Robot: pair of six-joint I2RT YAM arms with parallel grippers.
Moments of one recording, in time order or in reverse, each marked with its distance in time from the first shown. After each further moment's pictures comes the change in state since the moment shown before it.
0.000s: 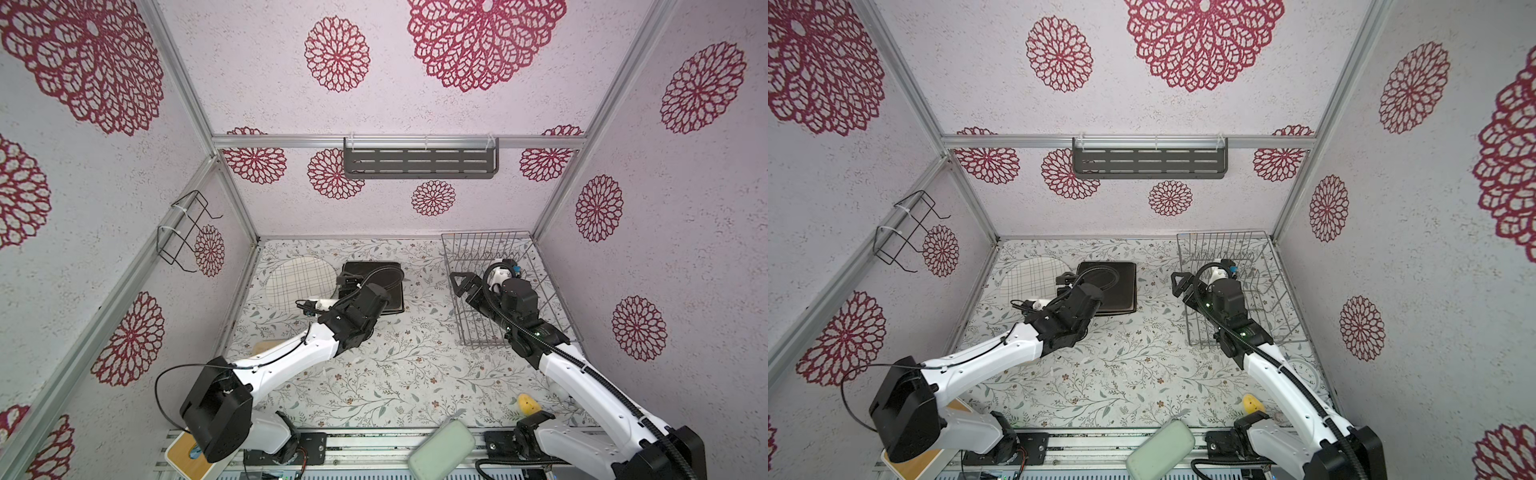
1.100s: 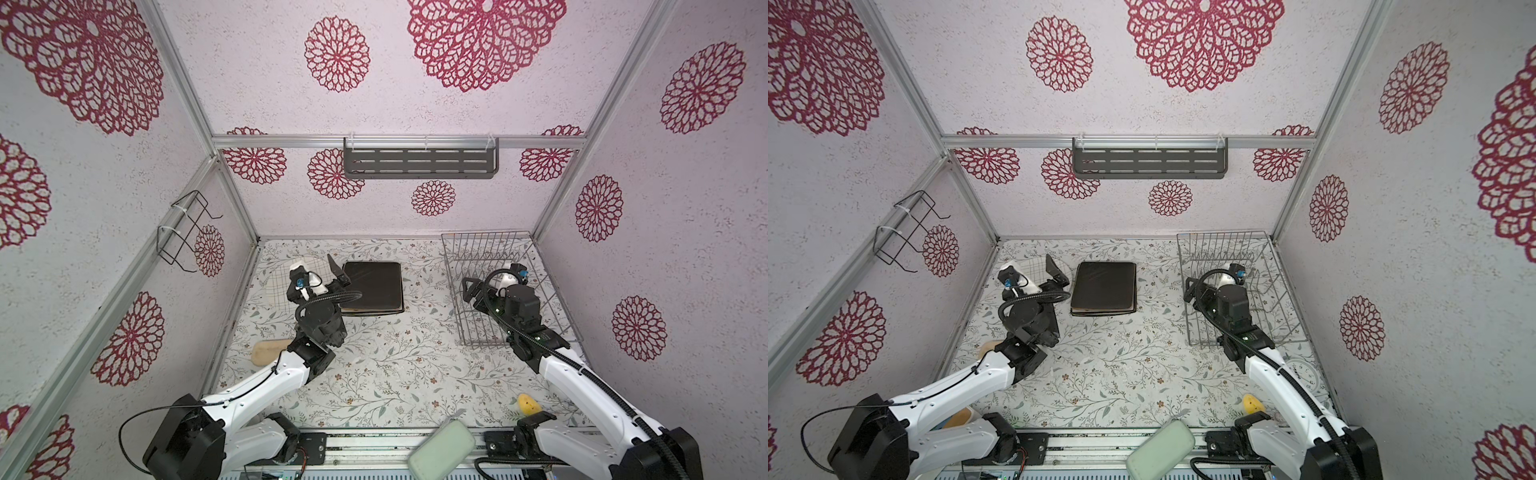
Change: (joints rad) left arm 0.134 -0.225 -0.301 1.026 0.045 1.883; right arm -0.067 -0.008 -0.101 0.055 0.141 -0.220
